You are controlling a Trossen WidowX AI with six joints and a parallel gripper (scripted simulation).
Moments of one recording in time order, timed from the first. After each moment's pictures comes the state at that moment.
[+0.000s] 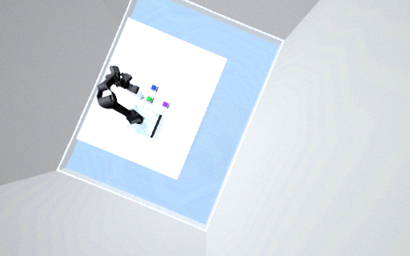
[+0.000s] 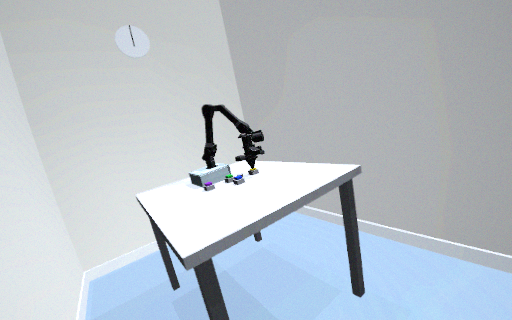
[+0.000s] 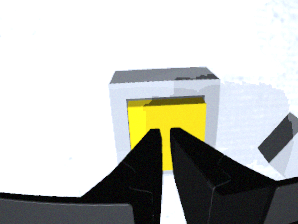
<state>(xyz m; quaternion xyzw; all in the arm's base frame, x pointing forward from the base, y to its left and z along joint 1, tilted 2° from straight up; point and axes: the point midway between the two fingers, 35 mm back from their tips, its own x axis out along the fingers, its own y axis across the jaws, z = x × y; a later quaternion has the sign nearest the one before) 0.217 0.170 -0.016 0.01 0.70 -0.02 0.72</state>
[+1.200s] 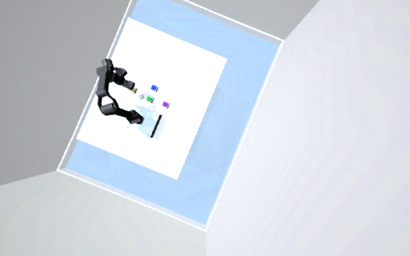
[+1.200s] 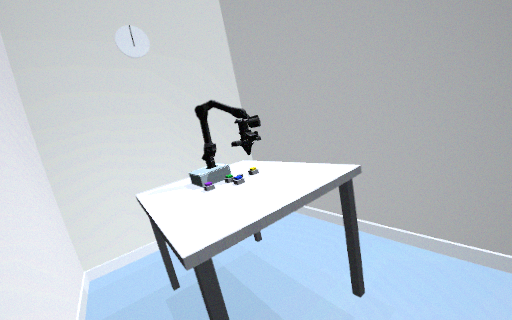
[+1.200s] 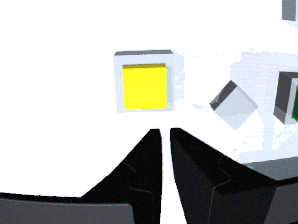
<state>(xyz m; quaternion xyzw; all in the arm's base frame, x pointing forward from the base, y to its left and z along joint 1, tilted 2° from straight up) 0.220 0.164 0.075 0.00 0.70 -0.02 0.71</state>
